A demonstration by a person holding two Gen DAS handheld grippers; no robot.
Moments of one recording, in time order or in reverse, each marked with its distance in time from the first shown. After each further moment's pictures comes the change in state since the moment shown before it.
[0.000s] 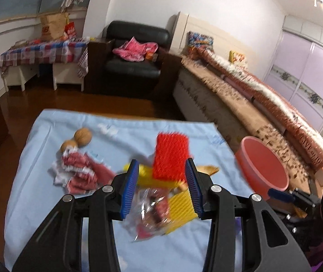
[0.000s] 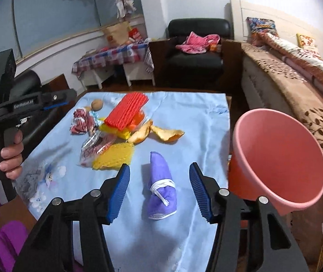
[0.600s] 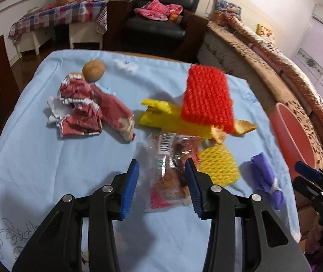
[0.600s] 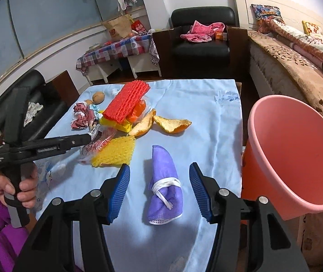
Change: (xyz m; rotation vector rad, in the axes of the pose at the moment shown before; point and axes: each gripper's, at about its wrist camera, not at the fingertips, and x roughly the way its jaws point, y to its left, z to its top) left arm 0.056 0.014 -0.051 -0.087 0.228 0.121; right arm 0.026 -0.011 -0.001 0.045 0.049 0.053
